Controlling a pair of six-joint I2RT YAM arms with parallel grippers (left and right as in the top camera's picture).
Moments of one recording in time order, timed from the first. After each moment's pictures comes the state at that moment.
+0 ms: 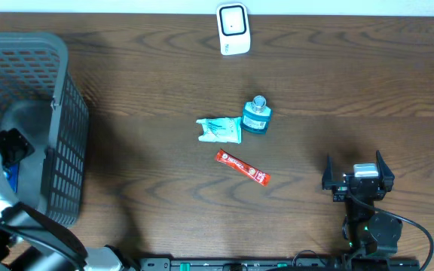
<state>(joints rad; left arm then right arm) 0.75 1.61 1.26 -0.86 -0.21 0.02 -0.05 0.01 0.01 -0.07 -0.02 -0.23</state>
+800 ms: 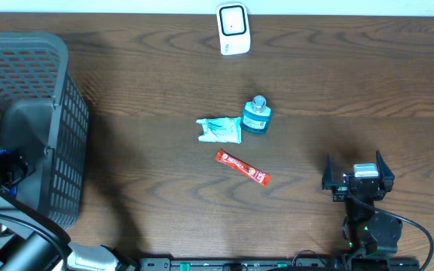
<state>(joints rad) 0.89 1.71 1.18 -0.81 -0.11 0.10 -0.05 0.01 0.01 -0.07 -0.02 -0.23</state>
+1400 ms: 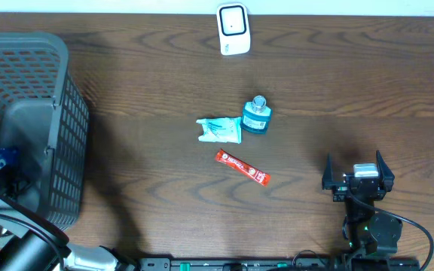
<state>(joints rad) 0.93 1.71 1.03 -0.59 -0.14 0.12 -0.05 0.01 0.01 -0.07 -0.02 -0.23</state>
